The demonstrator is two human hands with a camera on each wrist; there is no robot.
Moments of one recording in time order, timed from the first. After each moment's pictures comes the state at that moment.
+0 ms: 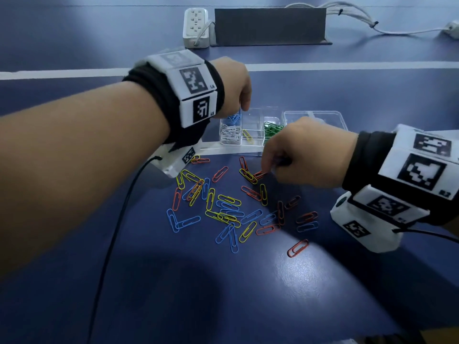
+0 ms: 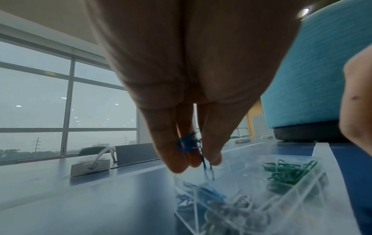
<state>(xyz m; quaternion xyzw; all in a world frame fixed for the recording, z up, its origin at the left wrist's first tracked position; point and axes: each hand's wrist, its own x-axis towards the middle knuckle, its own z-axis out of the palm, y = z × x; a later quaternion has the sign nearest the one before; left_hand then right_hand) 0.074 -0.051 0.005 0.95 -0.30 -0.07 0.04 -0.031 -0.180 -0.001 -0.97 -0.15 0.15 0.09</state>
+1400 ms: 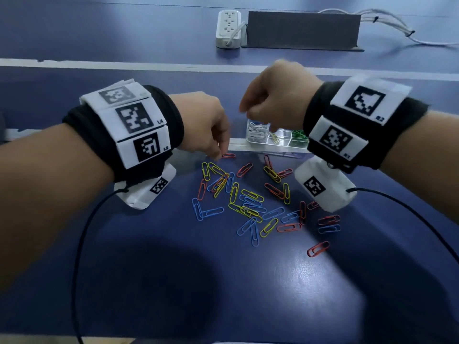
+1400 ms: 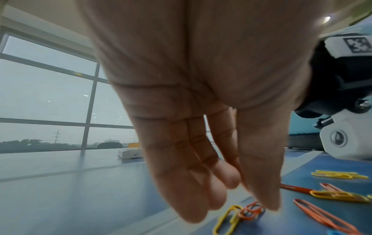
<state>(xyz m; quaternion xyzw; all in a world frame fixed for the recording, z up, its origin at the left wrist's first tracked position) 0.032 0.025 -0.001 0.95 -0.23 -0.19 0.05 0.033 -0.128 0.010 -0.96 -0.09 0.07 0.24</state>
